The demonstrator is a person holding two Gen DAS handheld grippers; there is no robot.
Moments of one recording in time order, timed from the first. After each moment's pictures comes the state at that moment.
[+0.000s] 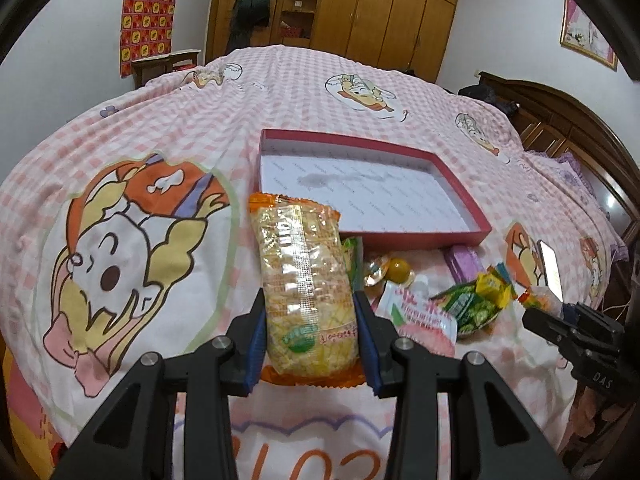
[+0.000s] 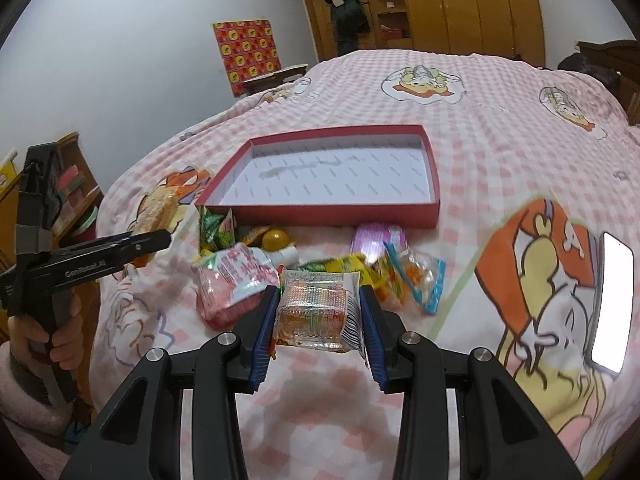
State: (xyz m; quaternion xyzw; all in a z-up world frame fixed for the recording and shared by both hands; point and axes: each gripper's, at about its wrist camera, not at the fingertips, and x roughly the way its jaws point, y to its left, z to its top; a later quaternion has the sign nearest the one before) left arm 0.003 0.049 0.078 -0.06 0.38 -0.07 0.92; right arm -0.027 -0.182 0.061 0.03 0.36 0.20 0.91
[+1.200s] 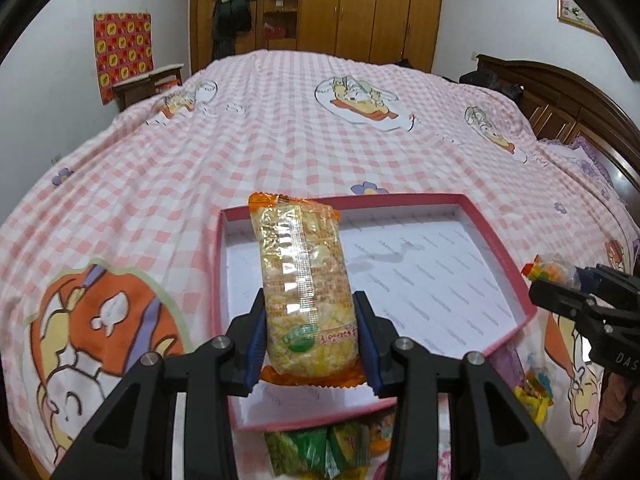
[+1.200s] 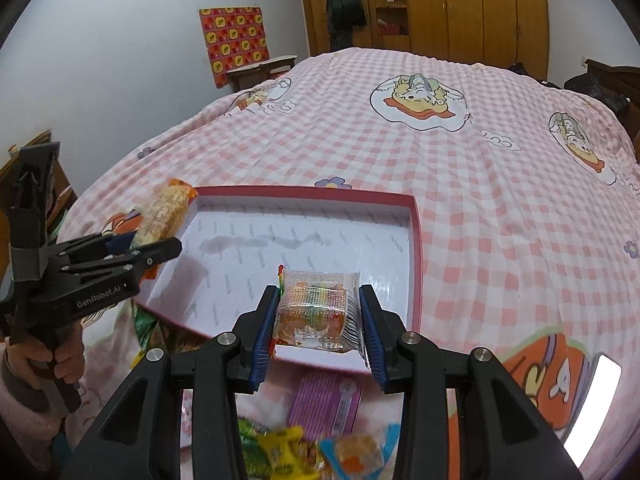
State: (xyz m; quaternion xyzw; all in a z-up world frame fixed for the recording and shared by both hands) left arm 0.144 0.017 0.090 -0.01 0.39 -0.07 0.92; right arm 0.113 -0.174 0.094 -0.01 0.37 0.17 0.91
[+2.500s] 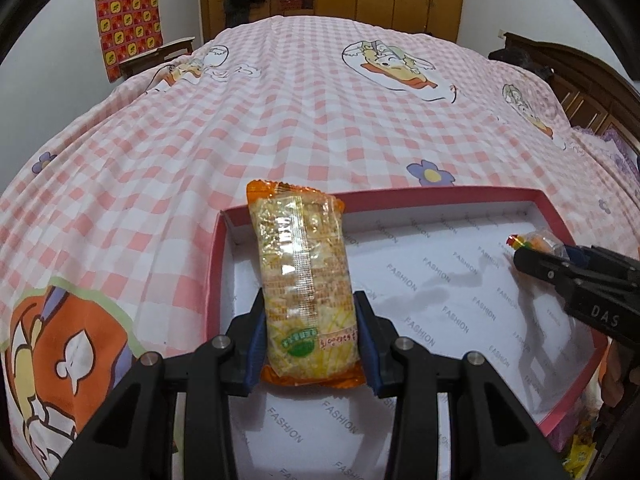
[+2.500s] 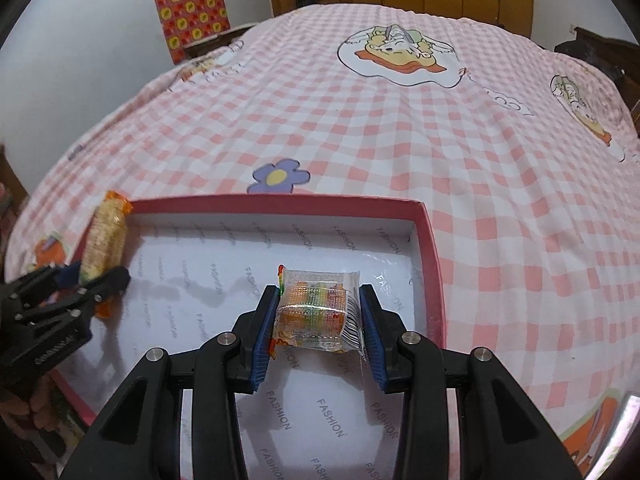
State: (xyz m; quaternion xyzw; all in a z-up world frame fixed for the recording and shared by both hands) left arm 0.220 0.028 0.043 0.01 0.43 -0.04 0.90; right arm 0.223 -0.159 0.036 -0.01 0.44 0.11 0.89
